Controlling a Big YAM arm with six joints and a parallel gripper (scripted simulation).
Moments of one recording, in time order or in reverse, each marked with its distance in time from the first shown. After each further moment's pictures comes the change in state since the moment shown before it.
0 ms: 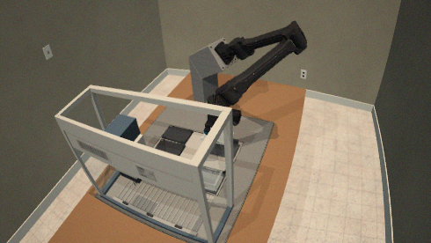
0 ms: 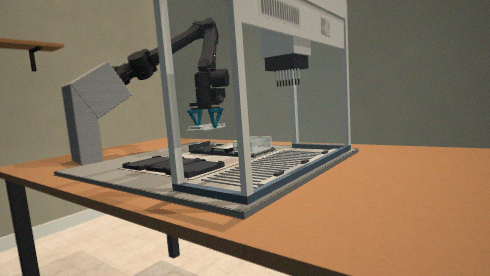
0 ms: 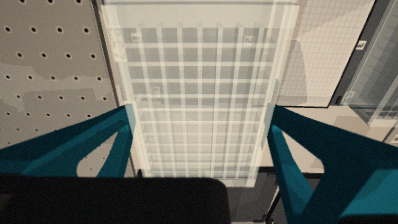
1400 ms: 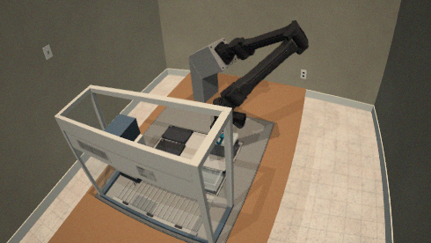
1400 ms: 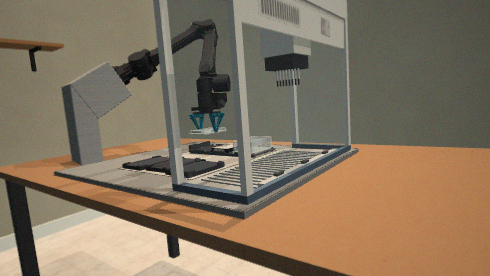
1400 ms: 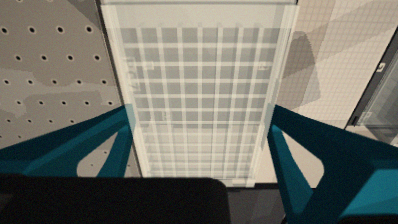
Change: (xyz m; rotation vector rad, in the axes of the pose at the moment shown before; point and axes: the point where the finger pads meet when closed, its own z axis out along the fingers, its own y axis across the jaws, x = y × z) arm -0.018 0.011 0.018 -0.005 0.005 0.024
